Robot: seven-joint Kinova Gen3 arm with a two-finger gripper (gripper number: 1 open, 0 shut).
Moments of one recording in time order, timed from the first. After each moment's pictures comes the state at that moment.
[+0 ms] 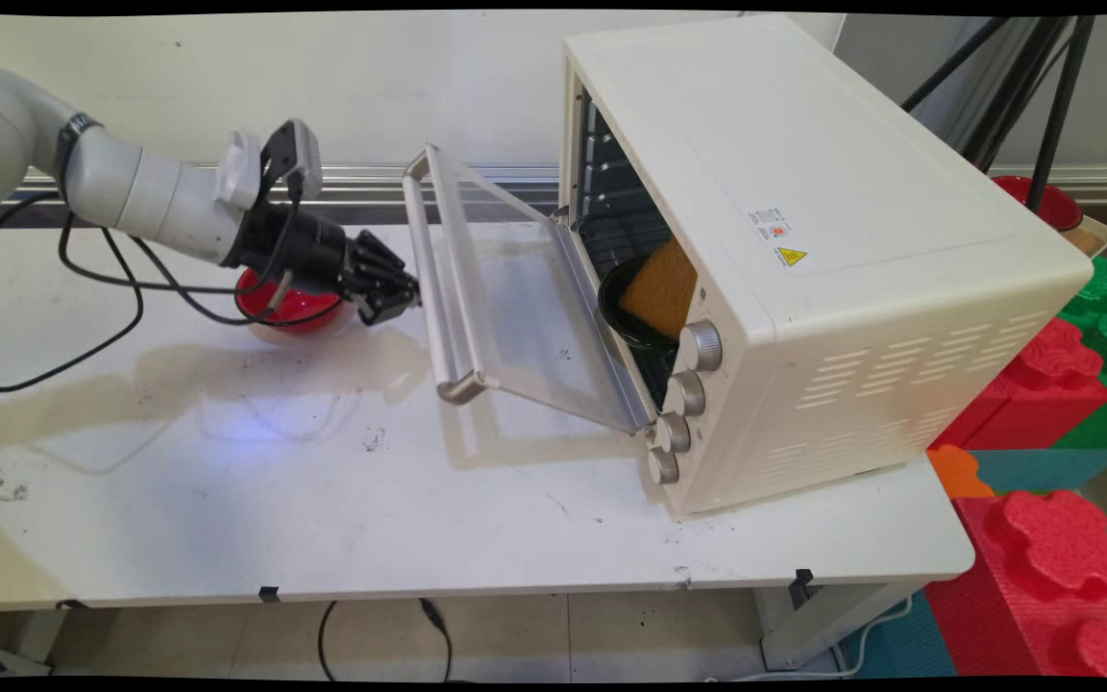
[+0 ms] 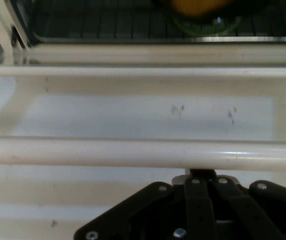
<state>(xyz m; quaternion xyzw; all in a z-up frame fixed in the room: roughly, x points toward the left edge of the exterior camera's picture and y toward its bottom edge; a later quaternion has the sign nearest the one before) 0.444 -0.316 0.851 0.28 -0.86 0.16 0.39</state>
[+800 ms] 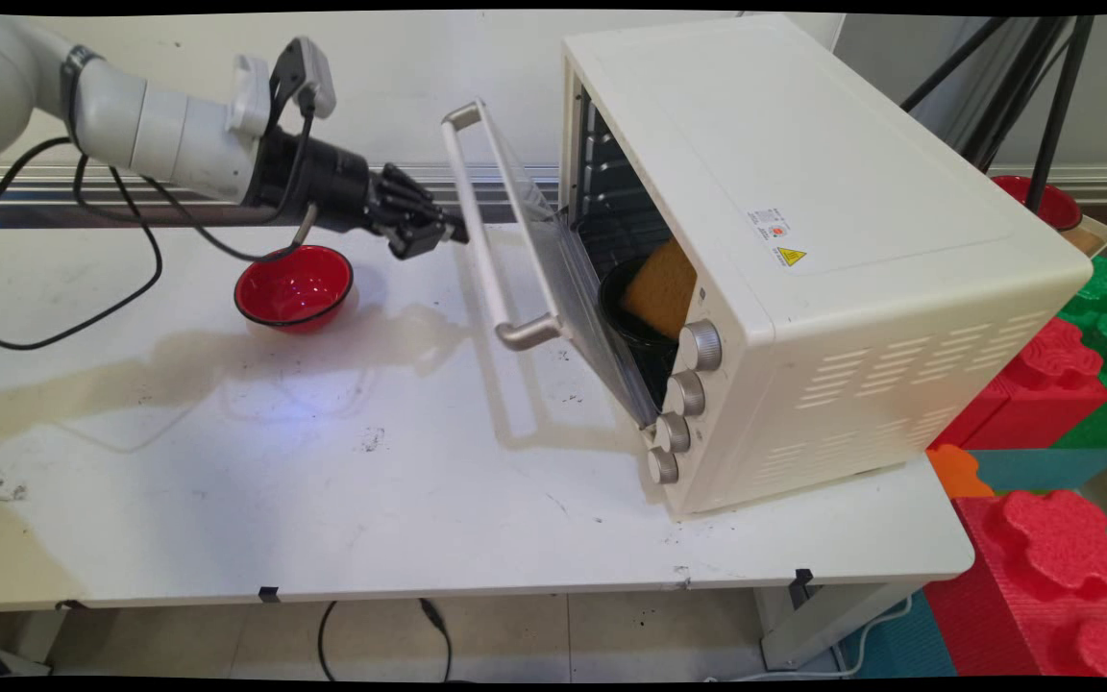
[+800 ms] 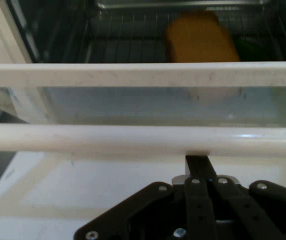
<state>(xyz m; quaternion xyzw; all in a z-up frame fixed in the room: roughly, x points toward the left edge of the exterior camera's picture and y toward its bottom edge) 0.426 -0.340 0.896 0.27 -0.83 0.19 0.44</state>
